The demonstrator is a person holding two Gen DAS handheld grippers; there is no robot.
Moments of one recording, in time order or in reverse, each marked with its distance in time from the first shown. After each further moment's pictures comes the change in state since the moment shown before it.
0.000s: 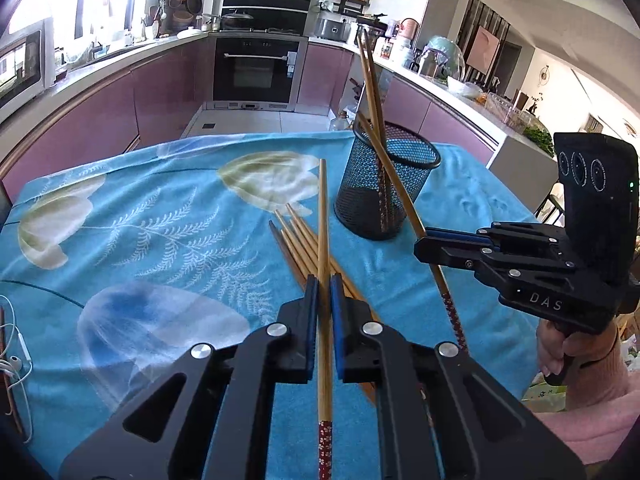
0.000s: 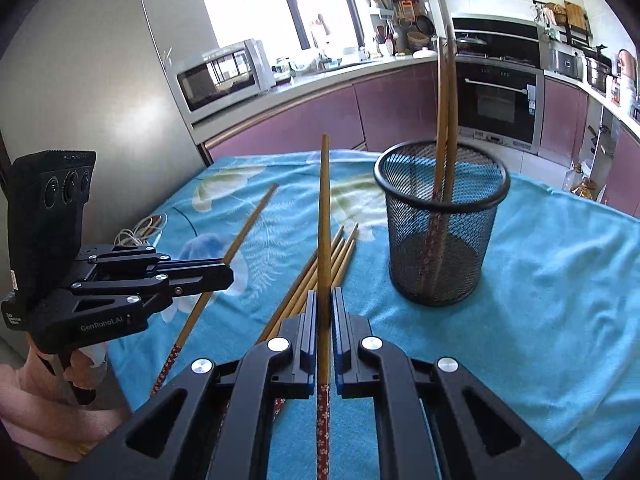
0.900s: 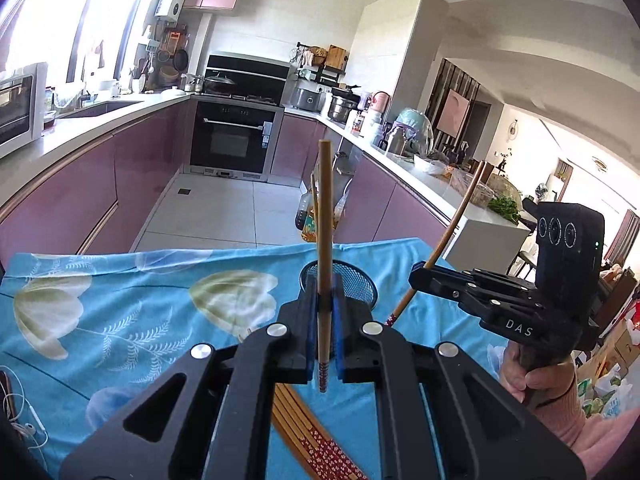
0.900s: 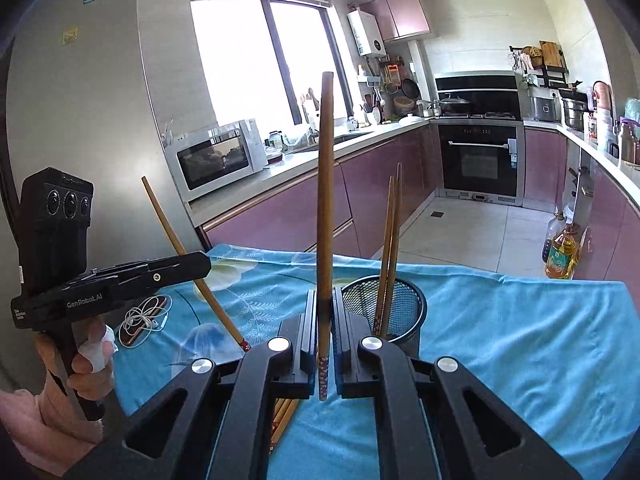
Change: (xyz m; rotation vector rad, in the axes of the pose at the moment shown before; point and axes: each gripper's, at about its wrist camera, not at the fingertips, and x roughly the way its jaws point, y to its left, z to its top) left arm -0.060 -0.030 0.085 -0.006 -0.256 -0.105; right arm -0.074 -0.028 0.056 0.004 -0.246 -0.029
